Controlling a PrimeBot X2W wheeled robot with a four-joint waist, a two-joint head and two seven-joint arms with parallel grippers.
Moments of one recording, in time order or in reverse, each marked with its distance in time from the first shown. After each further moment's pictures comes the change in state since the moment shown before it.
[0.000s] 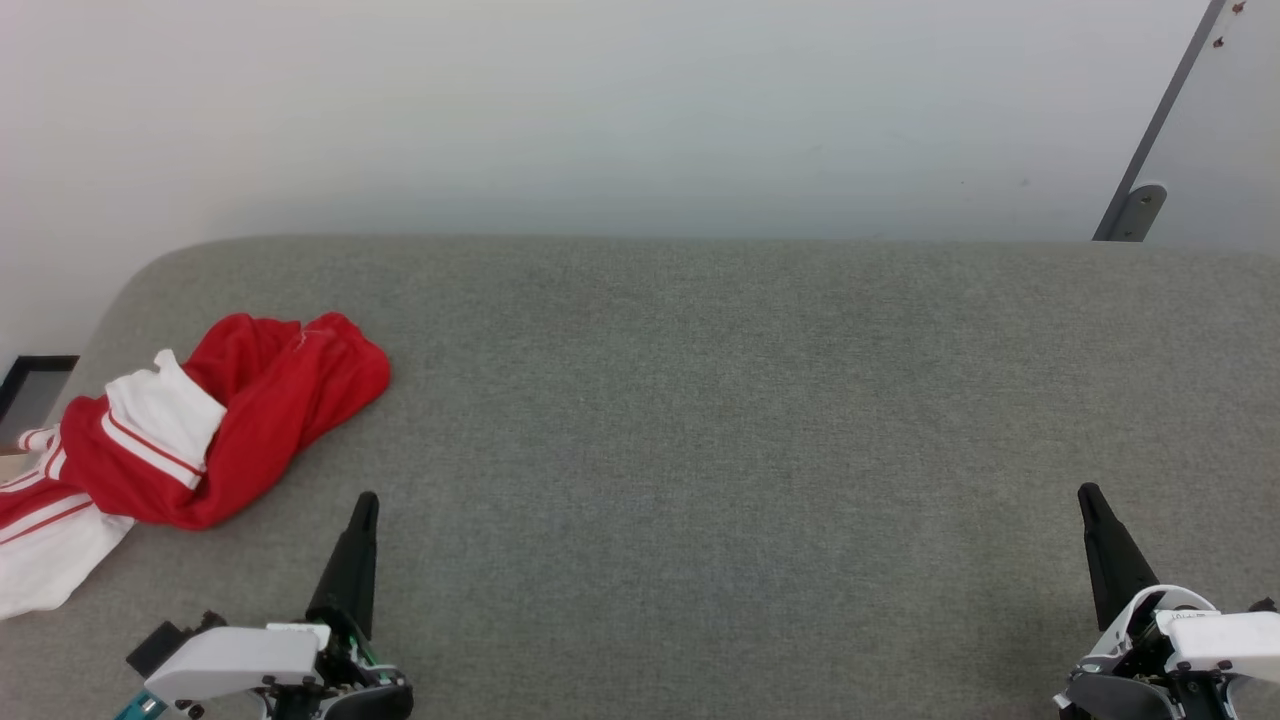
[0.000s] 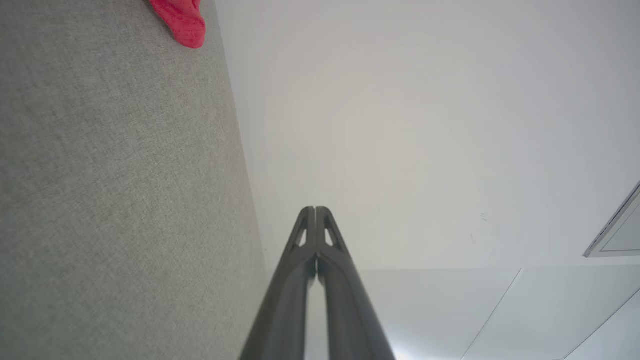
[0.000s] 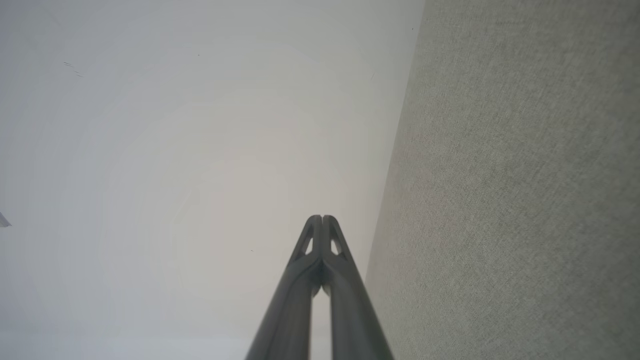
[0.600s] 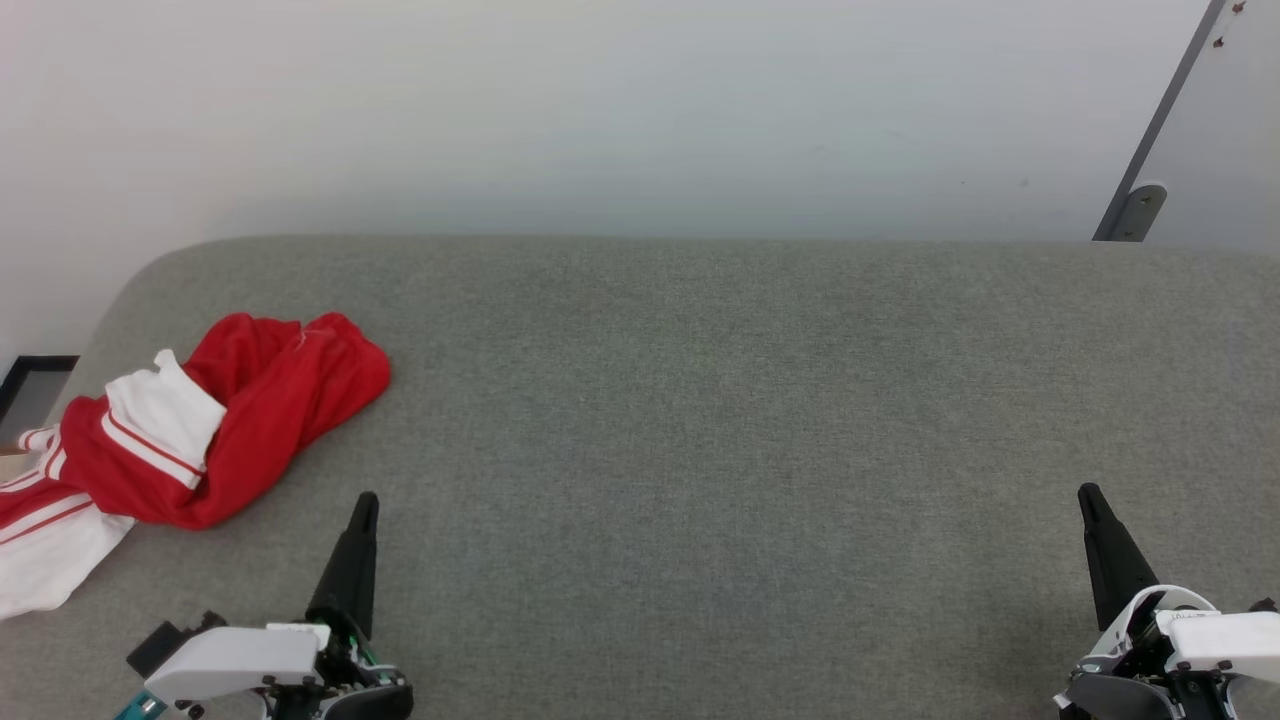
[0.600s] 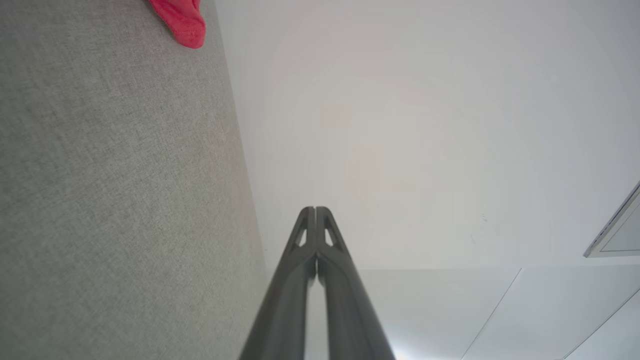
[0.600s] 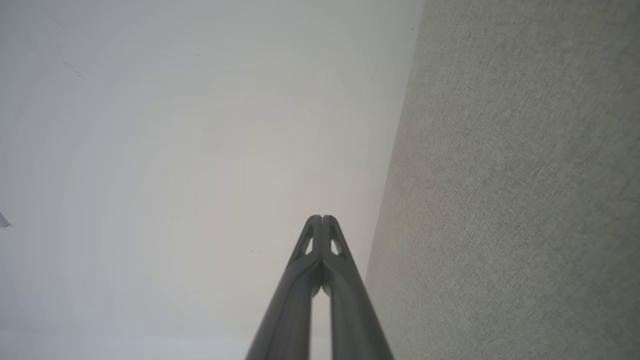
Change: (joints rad) left arm 0.000 0.000 0.000 0.000 0.000 0.000 0.000; right arm 0.000 0.000 0.000 0.000 0.000 0.000 0.000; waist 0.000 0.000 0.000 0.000
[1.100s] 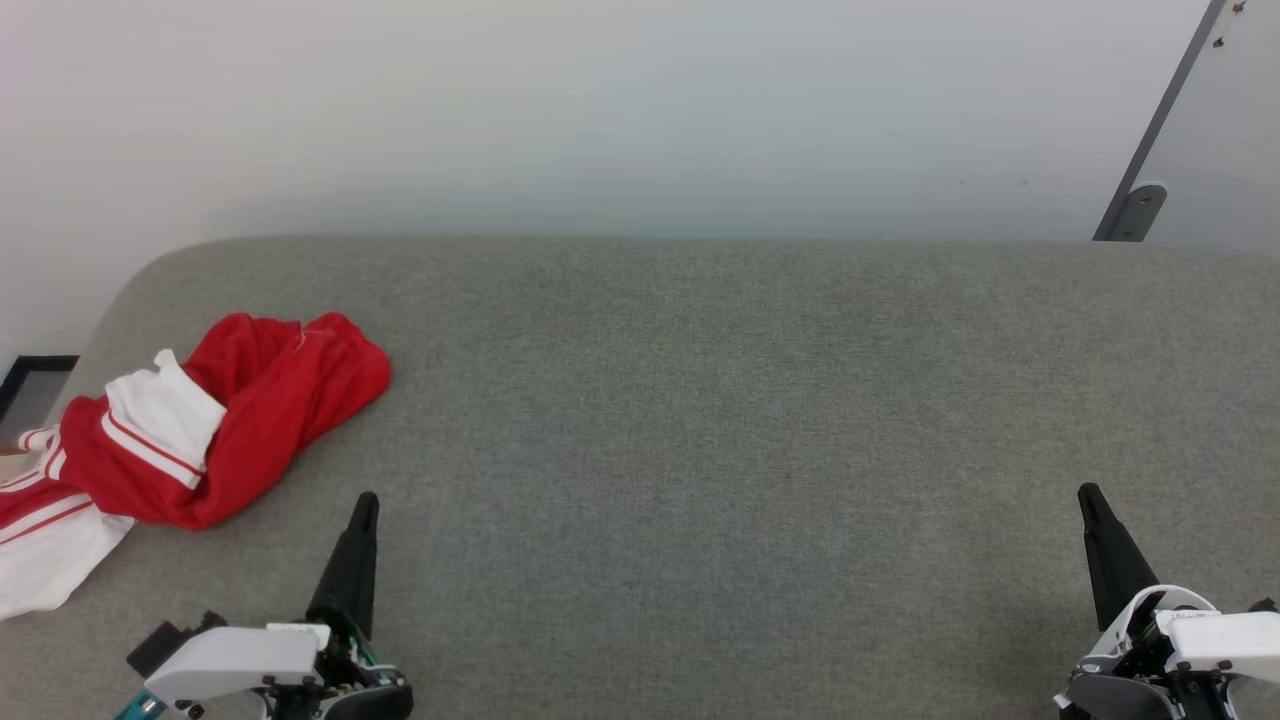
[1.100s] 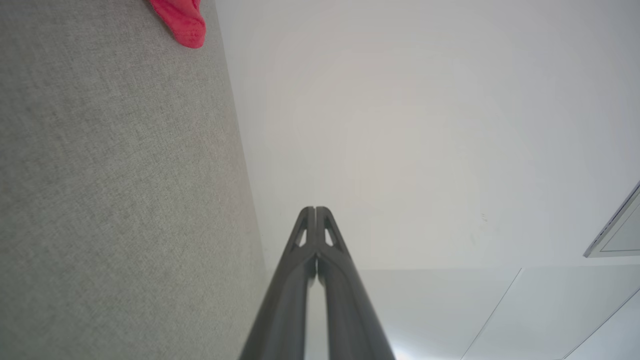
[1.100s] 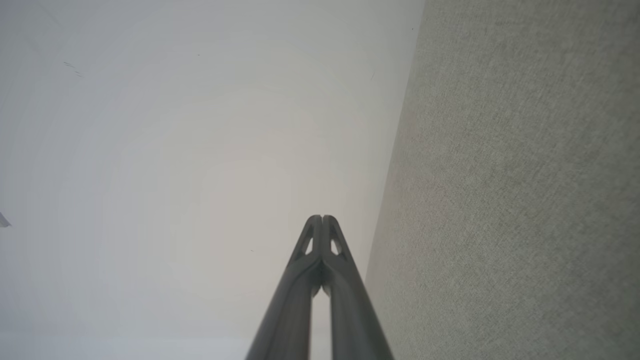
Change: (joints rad) left arm 0.000 0.000 0.000 0.000 0.000 0.000 0.000; right arm 0.000 0.000 0.000 0.000 0.000 0.000 0.000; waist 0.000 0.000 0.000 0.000
